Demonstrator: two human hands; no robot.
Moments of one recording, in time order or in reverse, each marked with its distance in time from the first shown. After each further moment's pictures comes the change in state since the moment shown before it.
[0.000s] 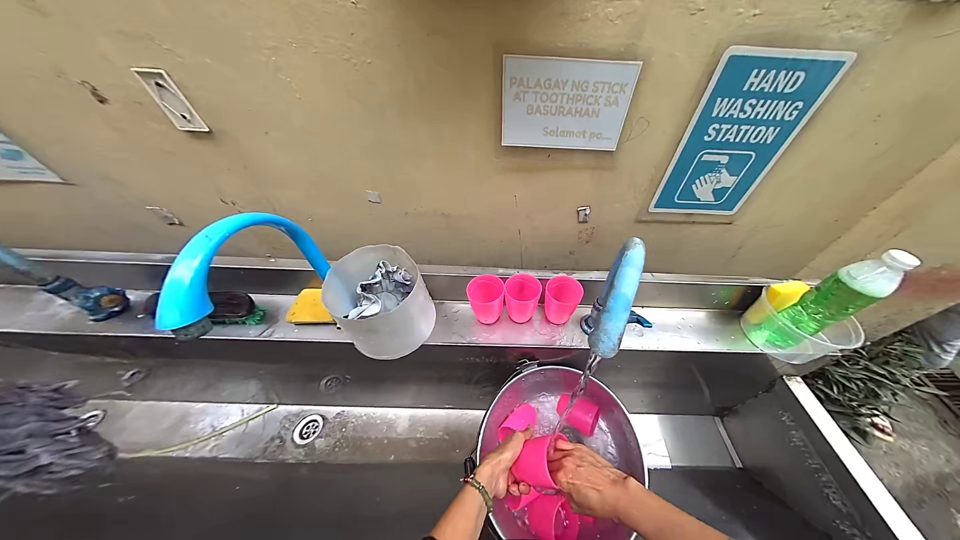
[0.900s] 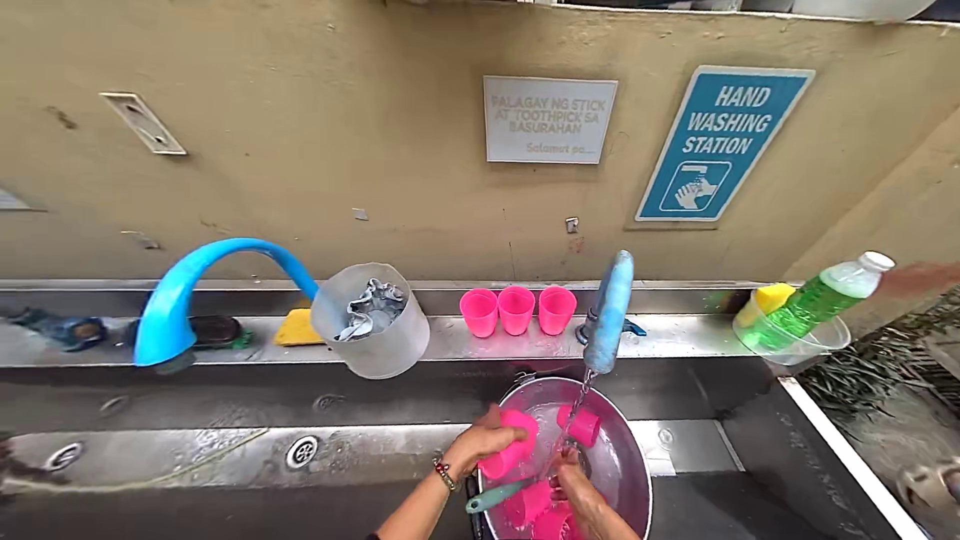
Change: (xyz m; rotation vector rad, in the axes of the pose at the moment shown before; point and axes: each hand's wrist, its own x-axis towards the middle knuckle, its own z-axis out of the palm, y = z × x) left_hand -0.061 0.065 -0.036 0.633 0.070 0.383; right_hand 0.046 -0.024 0.035 1.547 0.699 0.979
